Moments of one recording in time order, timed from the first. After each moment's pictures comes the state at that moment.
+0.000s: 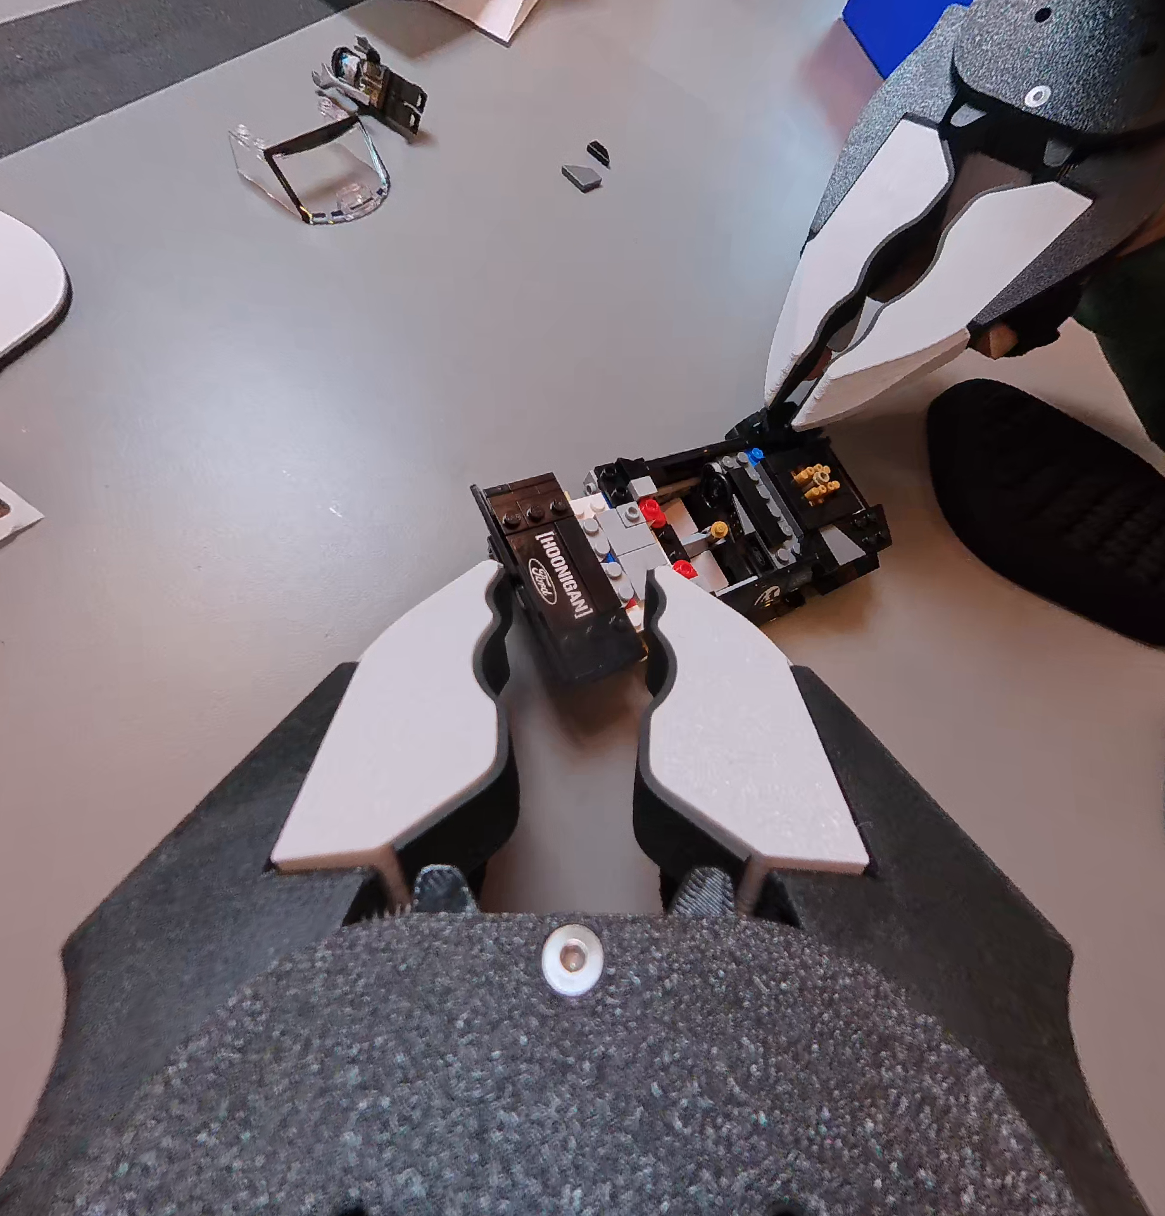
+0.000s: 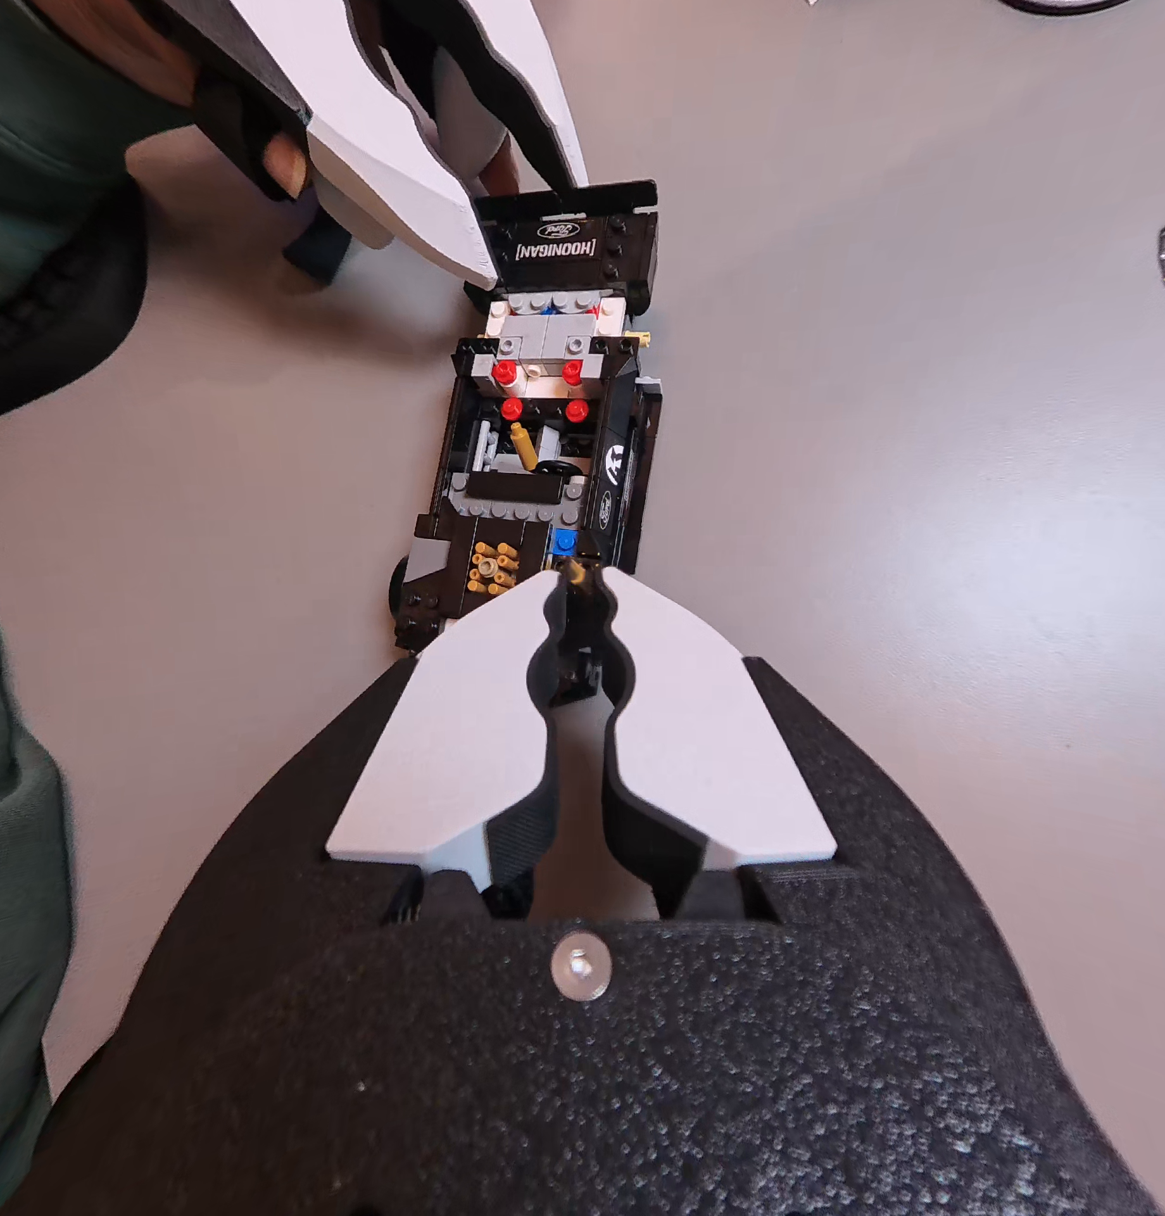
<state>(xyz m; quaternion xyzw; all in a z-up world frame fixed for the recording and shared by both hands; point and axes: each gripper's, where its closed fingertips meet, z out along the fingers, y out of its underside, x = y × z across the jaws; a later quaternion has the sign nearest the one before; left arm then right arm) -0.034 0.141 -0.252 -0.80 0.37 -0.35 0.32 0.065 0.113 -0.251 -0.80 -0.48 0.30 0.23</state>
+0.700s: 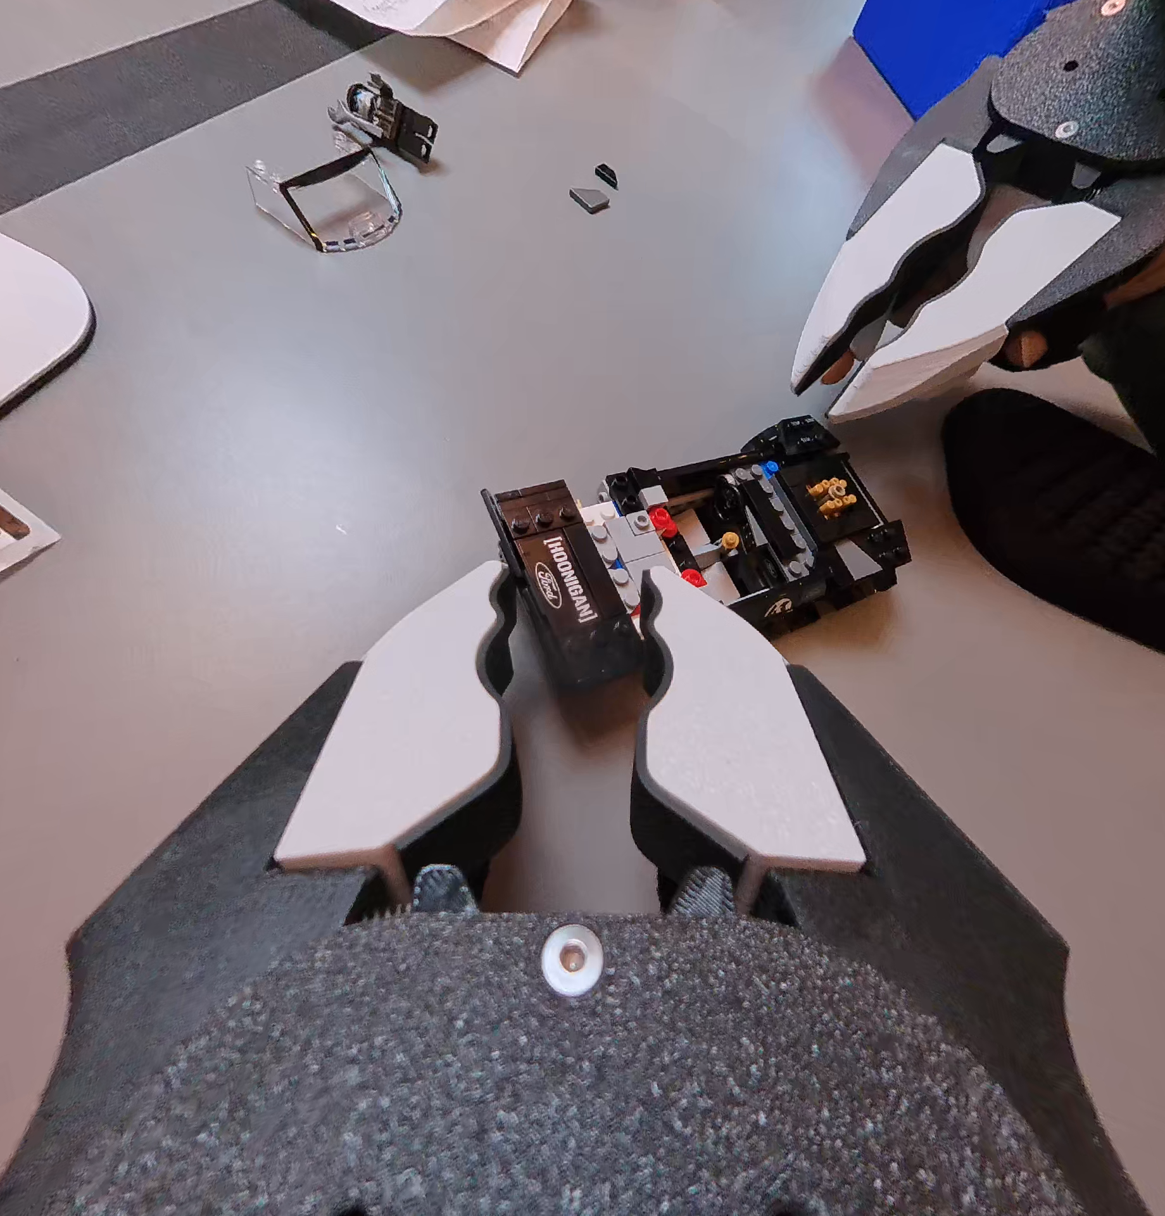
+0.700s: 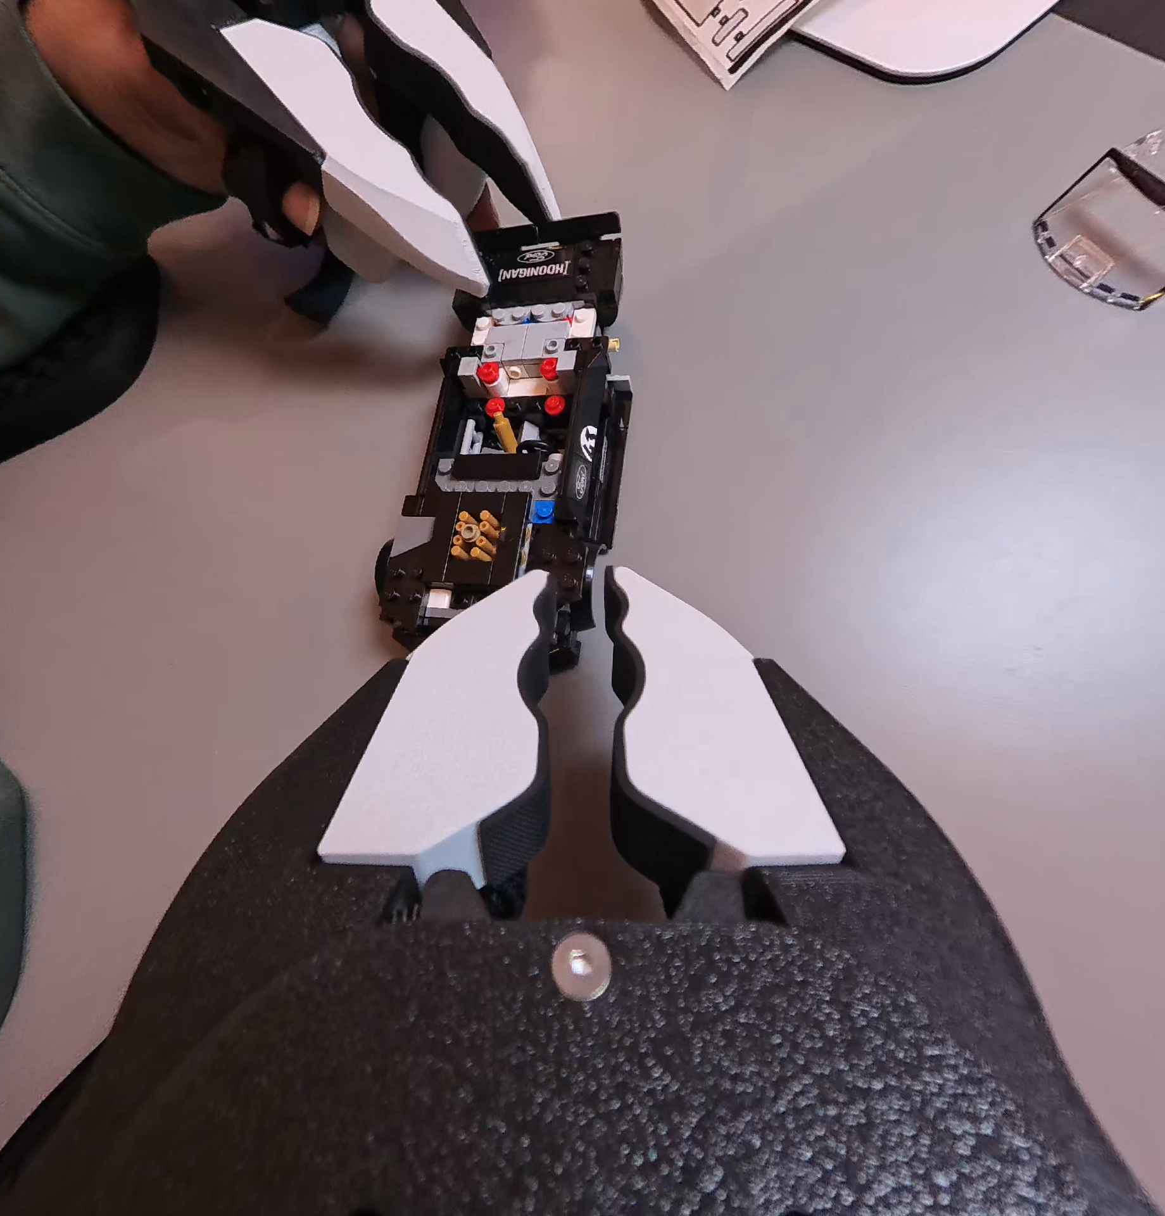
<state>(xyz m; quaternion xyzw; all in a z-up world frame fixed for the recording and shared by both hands) -0.030 0.145 -0.251 -0.79 0.37 -0.34 0.34 0.084 0.111 -0.249 -0.79 -0.43 0.31 0.29</state>
